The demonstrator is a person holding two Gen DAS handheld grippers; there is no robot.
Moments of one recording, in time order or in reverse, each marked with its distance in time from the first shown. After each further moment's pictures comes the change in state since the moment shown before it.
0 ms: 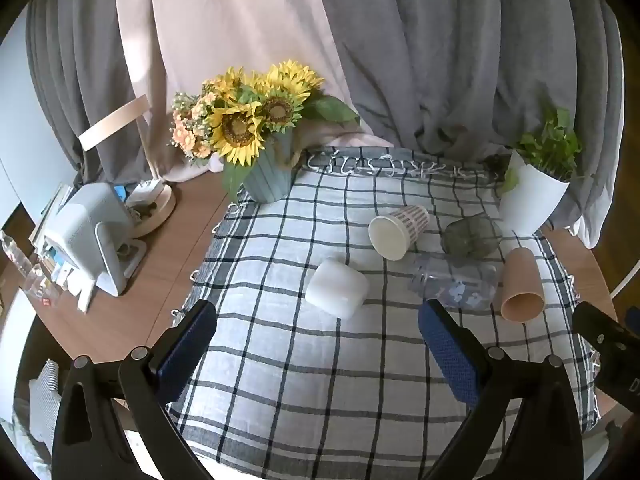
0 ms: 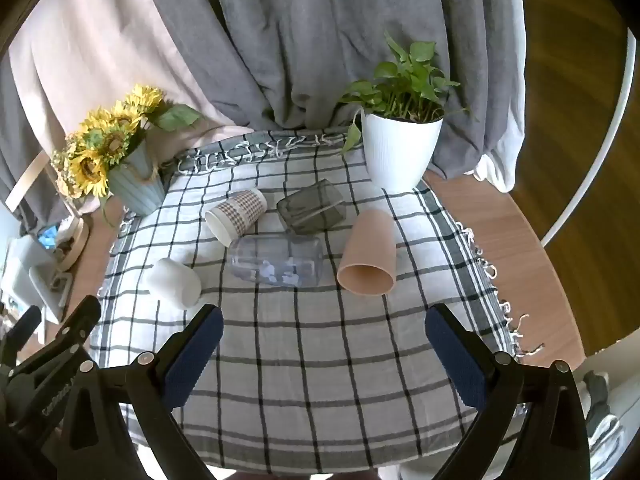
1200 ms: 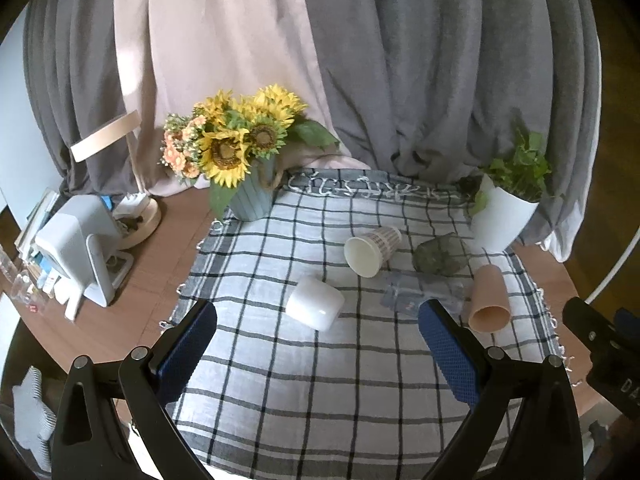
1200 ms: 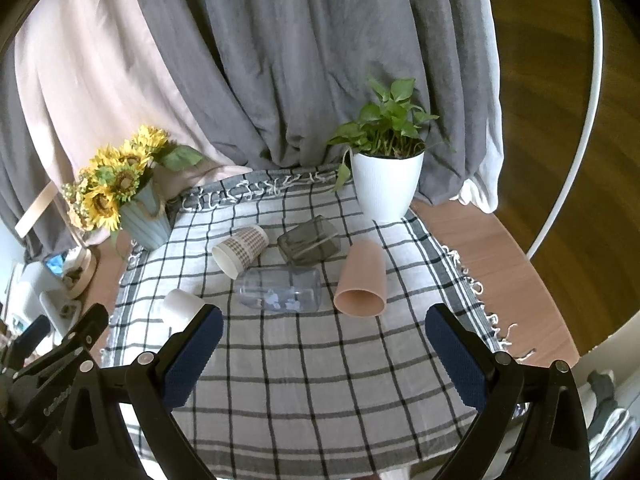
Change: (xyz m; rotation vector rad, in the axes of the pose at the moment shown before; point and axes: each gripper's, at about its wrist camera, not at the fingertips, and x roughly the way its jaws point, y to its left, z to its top) left arm -0.033 -0.002 0.008 0.002 -0.045 -0.081; right arm -0.040 -0.004 -0.008 0.051 -0.131 0.003
